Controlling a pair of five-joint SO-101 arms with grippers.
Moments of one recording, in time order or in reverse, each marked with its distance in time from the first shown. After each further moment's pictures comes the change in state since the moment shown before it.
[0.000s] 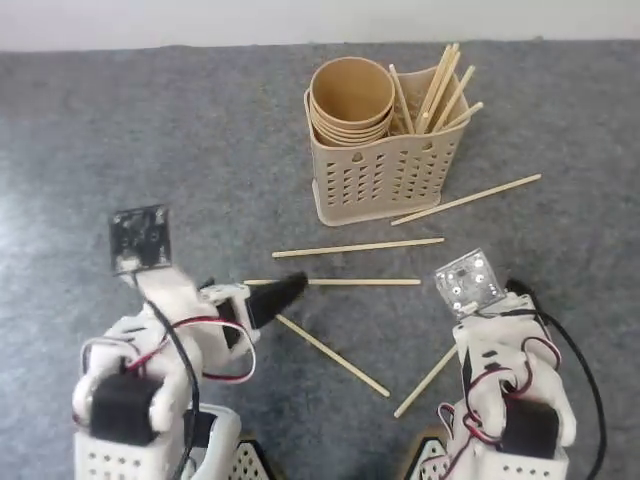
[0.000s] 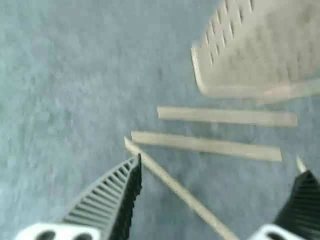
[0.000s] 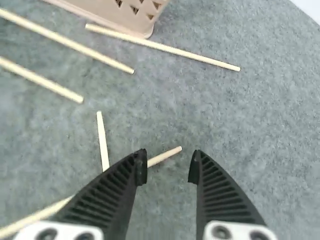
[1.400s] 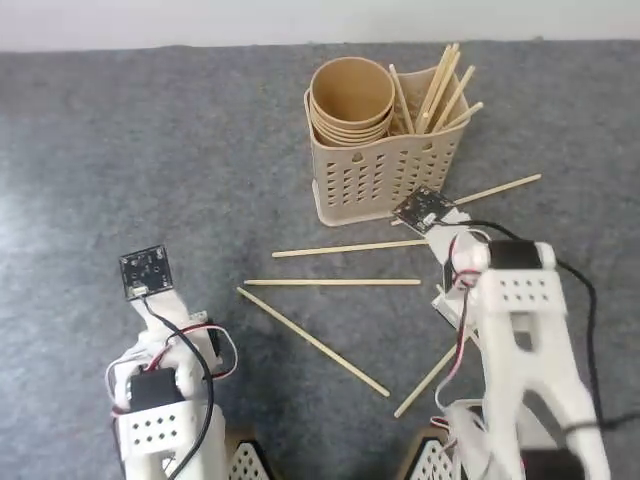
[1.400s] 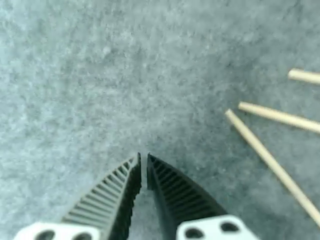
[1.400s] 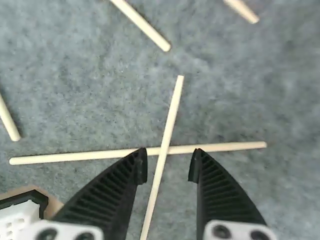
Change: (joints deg) left arm -20.7 -5.5 40.2 -21.6 -14.0; right arm -8.4 74.3 -30.6 -1.1 2.9
